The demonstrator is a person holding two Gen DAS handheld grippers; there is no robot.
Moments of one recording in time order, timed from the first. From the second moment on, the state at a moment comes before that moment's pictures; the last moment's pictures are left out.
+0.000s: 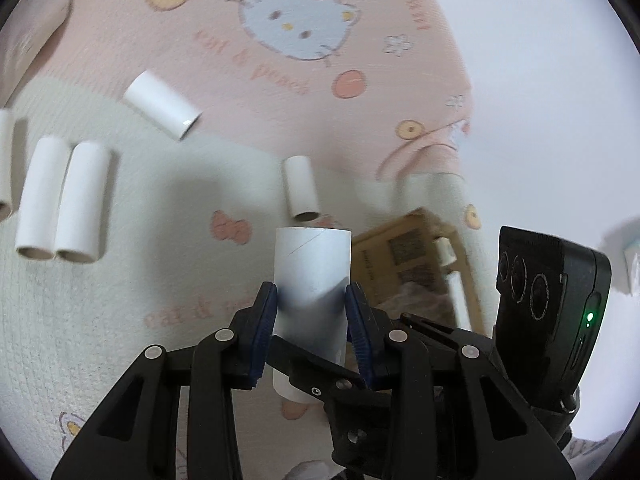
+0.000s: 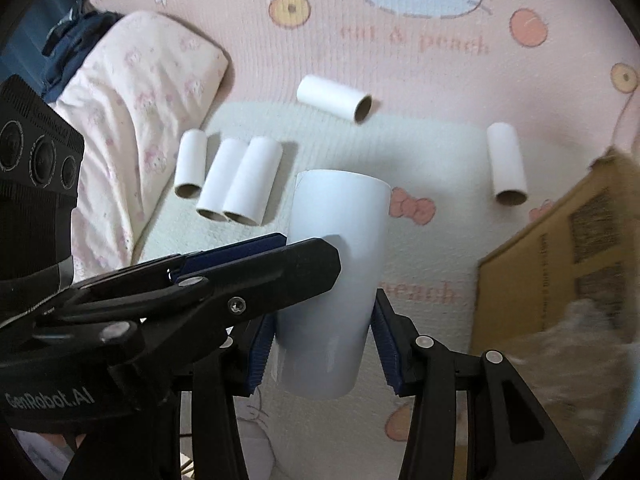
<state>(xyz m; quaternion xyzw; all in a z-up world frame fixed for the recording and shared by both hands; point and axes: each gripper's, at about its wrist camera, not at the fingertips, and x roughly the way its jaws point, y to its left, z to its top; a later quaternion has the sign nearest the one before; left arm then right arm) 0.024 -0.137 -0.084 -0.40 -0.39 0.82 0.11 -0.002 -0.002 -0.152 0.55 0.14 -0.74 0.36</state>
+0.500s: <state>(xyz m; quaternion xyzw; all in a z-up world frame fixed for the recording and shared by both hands) 0.014 -0.079 0.002 -0.37 -0.29 0.87 0.13 -0.008 0.053 -0.078 0.48 0.08 -0.80 0.37</state>
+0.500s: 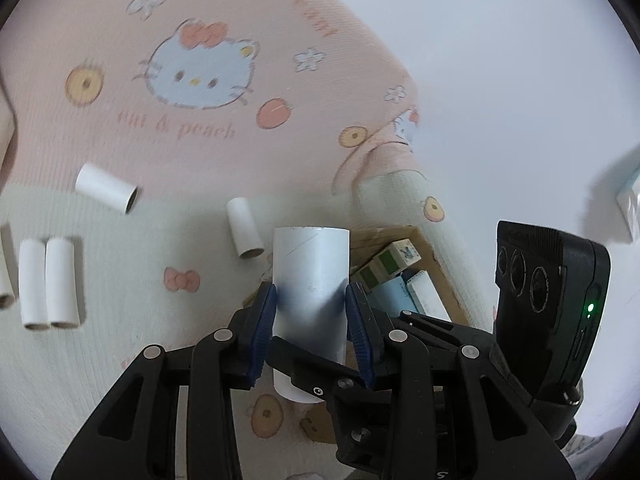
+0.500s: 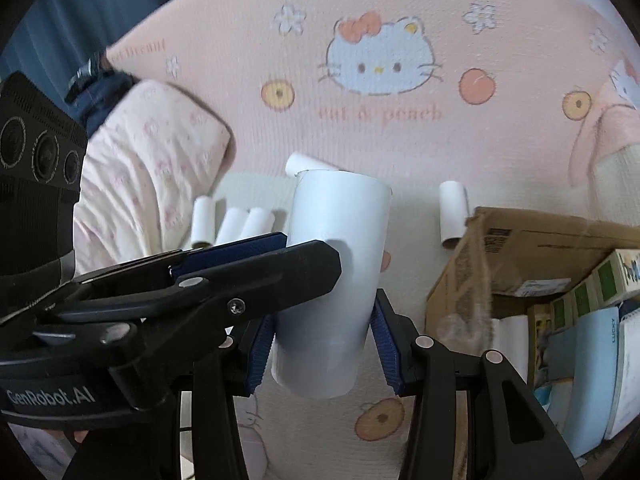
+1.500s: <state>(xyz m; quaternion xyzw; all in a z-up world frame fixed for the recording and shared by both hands) -0.094 0.085 0.006 -0.47 -0.13 0.84 0.23 -0.084 0.200 -0.060 0.51 -0.03 -0.82 0.25</state>
